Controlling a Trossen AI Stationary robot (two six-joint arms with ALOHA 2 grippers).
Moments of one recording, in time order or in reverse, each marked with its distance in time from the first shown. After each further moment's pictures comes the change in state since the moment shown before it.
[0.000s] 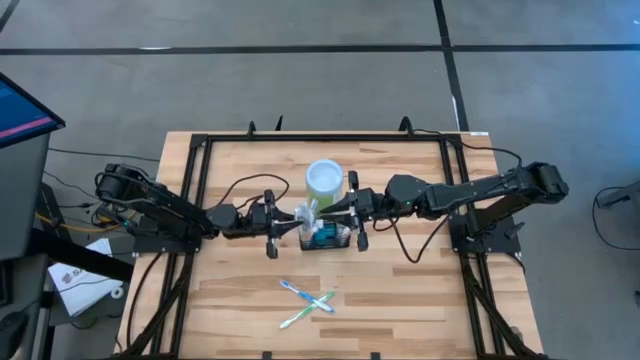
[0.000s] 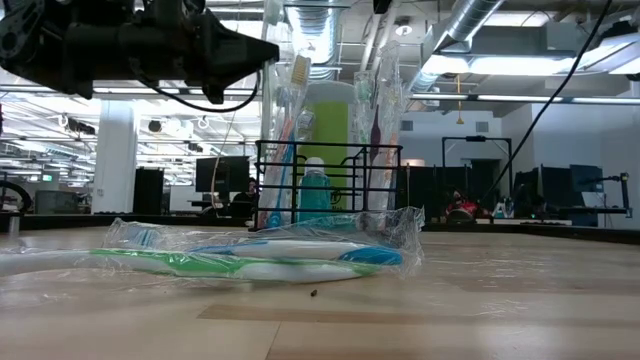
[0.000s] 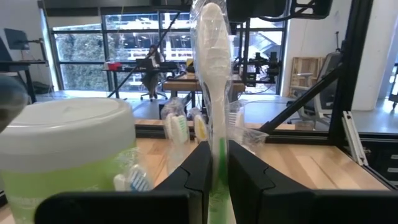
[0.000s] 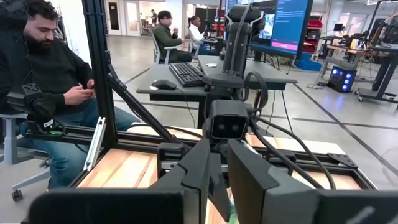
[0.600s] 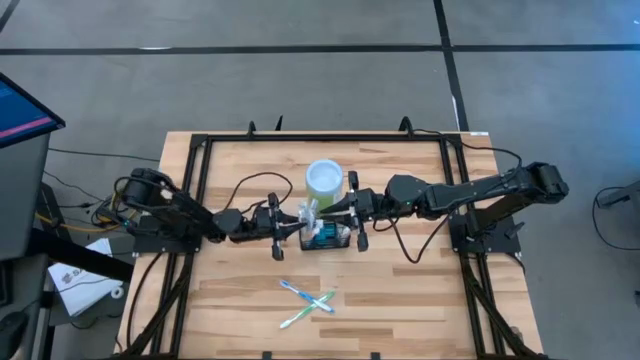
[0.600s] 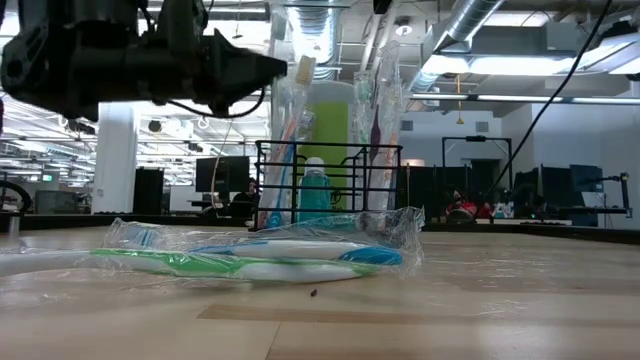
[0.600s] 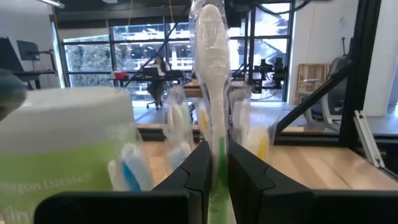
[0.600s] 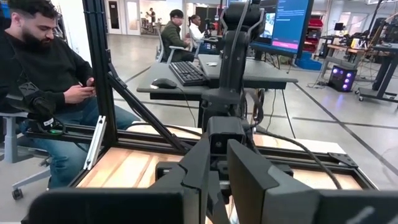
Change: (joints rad) left arm -0.001 0.224 0.000 0.271 -0.027 0.032; right arm 0.001 0.000 0.000 -0.003 0.000 -0.001
